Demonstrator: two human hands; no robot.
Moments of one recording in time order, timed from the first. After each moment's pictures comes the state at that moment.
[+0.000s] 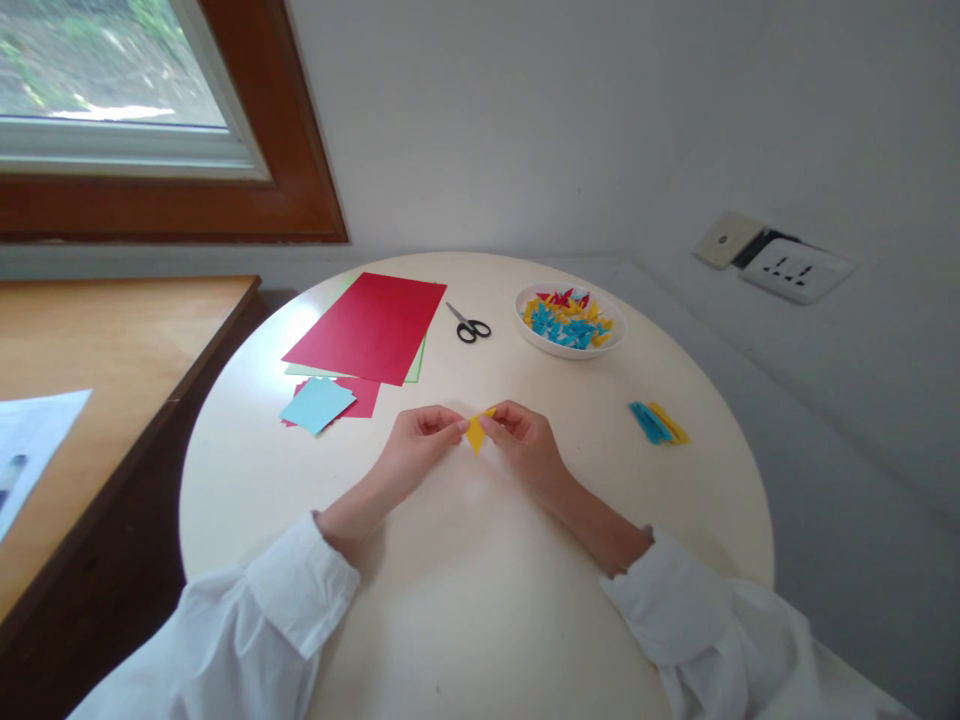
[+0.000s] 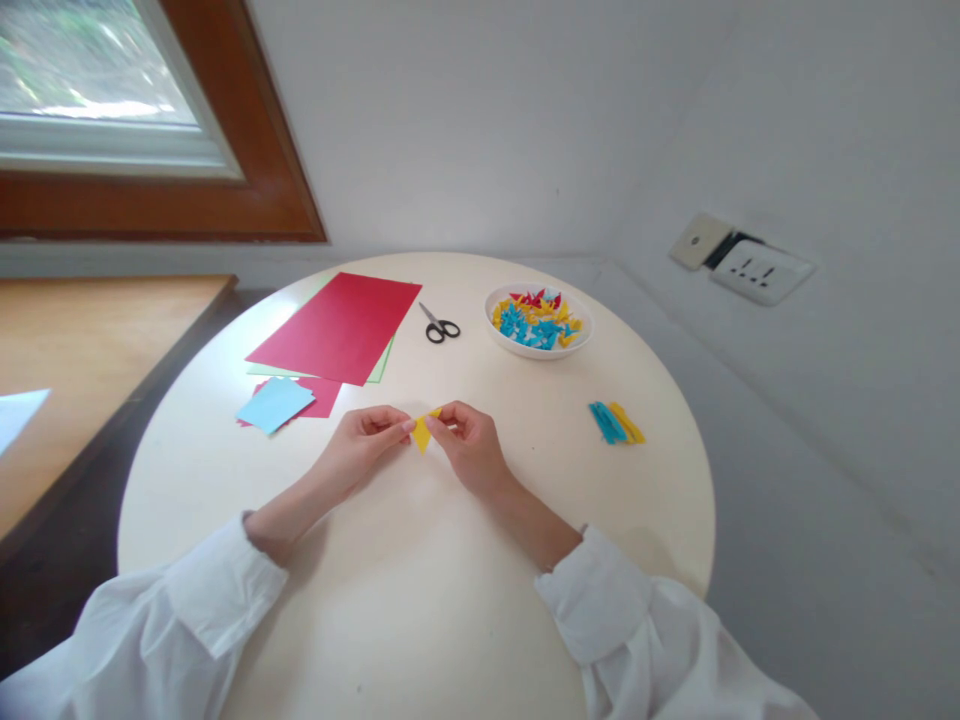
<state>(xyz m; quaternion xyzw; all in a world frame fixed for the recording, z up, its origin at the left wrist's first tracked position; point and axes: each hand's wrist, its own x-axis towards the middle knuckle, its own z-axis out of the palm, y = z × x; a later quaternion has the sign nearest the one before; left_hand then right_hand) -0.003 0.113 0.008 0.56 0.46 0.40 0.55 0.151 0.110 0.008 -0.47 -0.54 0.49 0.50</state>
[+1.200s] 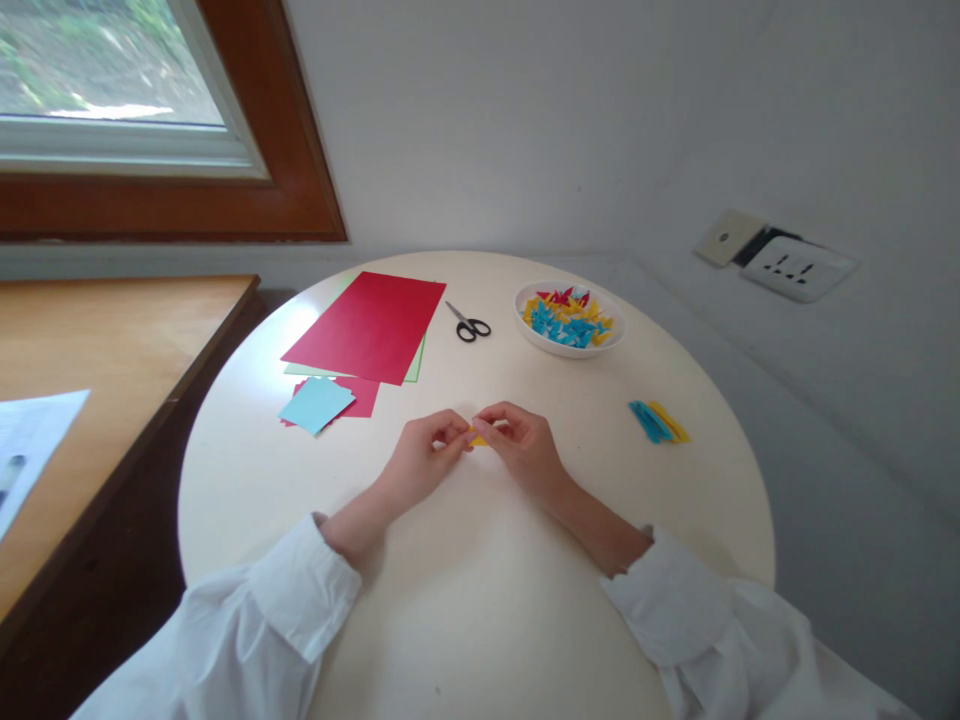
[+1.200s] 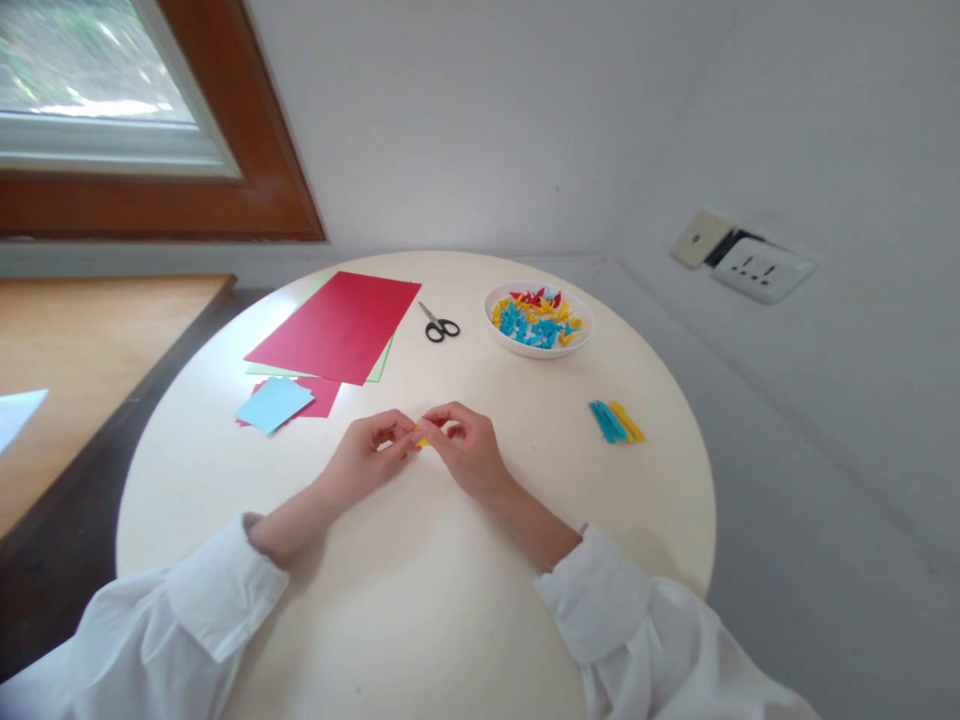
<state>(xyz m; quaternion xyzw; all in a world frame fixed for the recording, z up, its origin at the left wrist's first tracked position) 0.001 0.109 0.005 0.67 0.45 0.40 0.45 0.150 0.108 0.010 -0.48 -0.60 0.42 0.49</state>
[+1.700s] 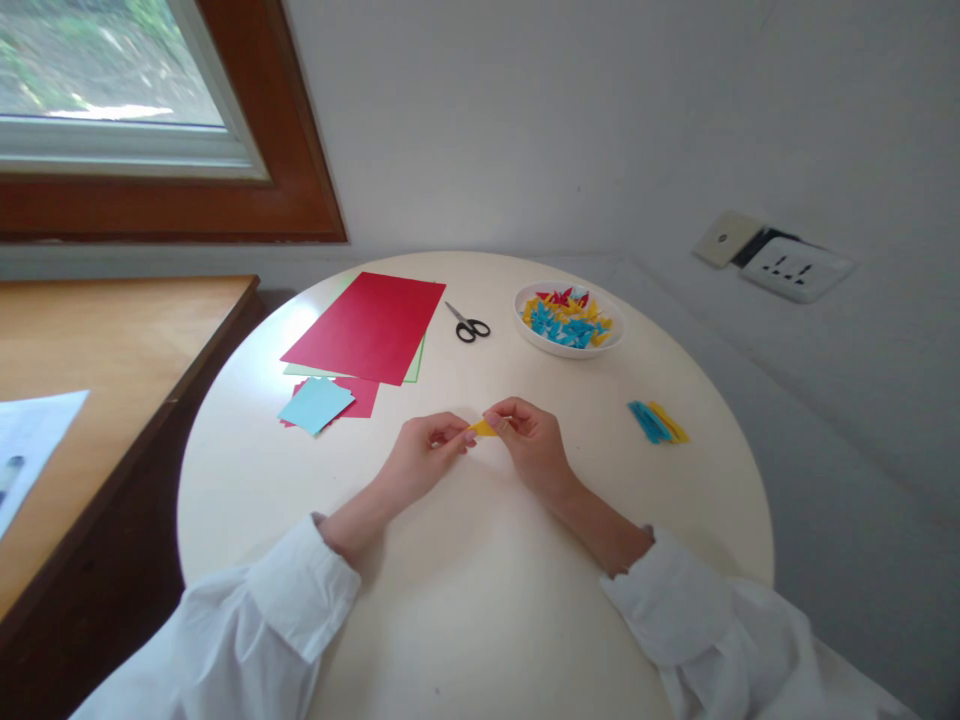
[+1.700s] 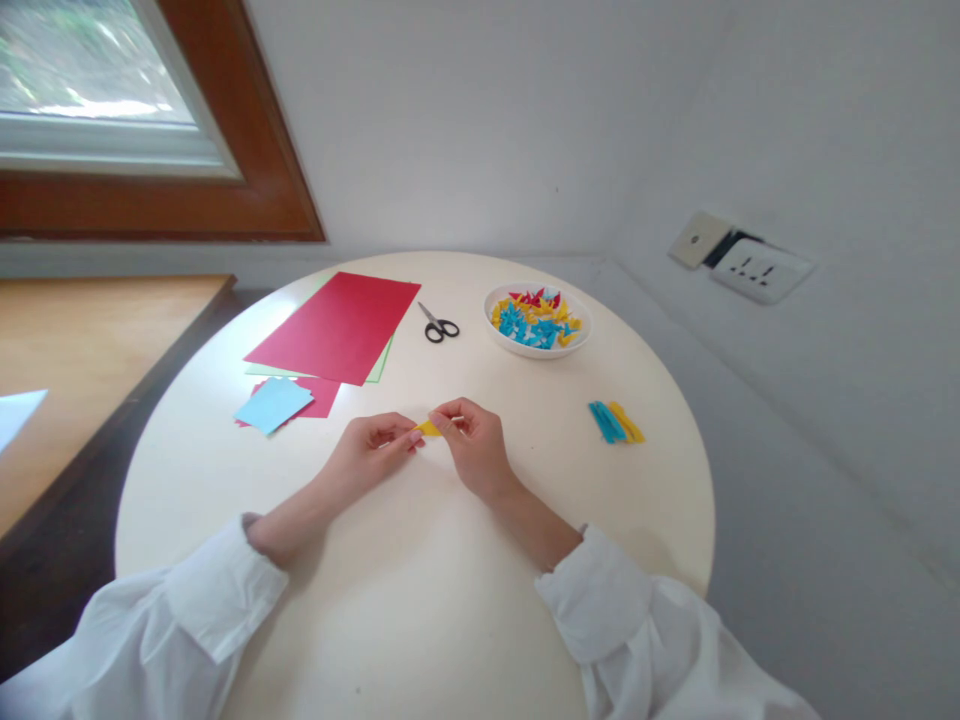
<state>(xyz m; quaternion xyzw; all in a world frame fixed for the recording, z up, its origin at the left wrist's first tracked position) 0.000 0.109 0.005 0.66 0.45 0.38 0.46 0.154 0.112 0.010 -0.48 -0.55 0.42 0.53</state>
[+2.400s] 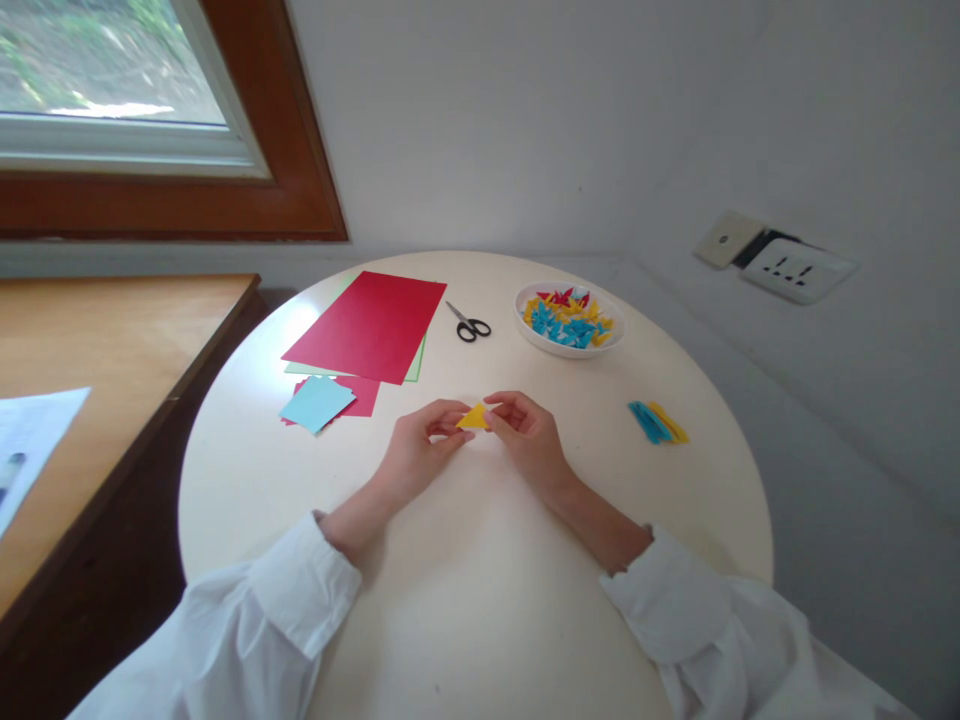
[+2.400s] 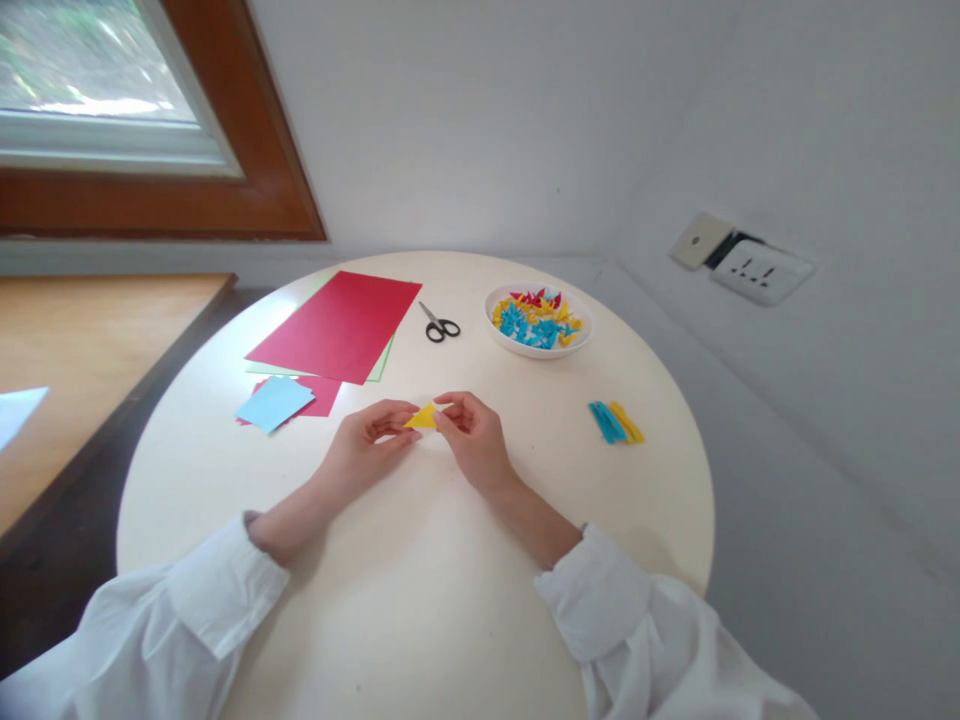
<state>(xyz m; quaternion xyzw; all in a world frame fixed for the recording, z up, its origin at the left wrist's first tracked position) 0.000 0.112 0.001 0.63 0.44 0.45 0.45 0.153 0.115 0.006 -0.48 -0.52 0.47 0.53</state>
